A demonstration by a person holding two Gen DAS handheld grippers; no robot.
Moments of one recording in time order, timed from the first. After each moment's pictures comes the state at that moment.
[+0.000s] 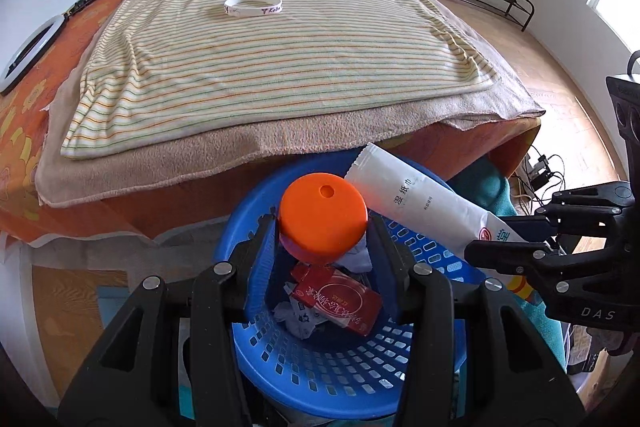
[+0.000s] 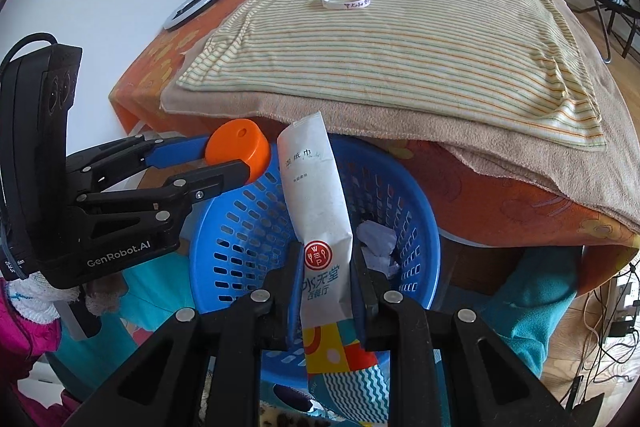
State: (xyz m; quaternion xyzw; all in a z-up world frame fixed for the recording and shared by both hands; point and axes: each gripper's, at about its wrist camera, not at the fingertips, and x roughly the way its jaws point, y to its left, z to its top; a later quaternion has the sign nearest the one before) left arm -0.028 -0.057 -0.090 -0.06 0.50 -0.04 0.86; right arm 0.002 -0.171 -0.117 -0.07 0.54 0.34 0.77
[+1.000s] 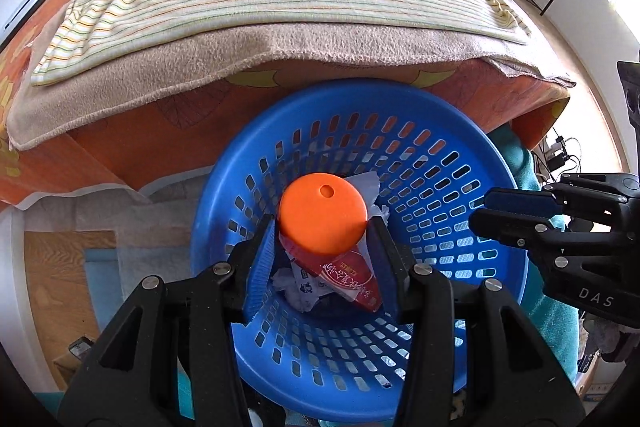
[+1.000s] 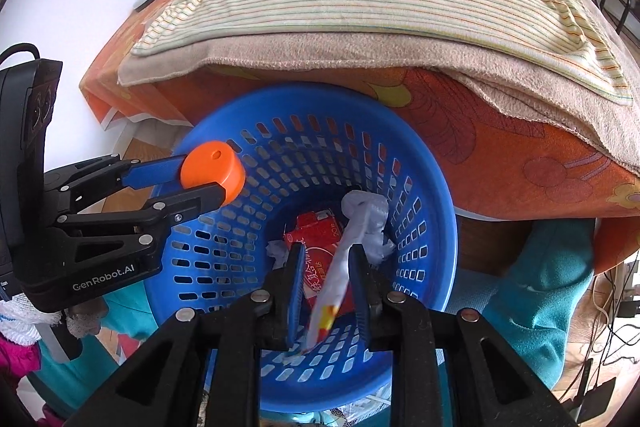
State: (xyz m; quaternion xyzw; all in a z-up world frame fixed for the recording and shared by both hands) left arm -0.028 -0.053 -0.143 -0.08 0.55 -0.02 0.83; right arm 0.011 -0.158 -0.173 -0.08 0.58 0.30 0.75
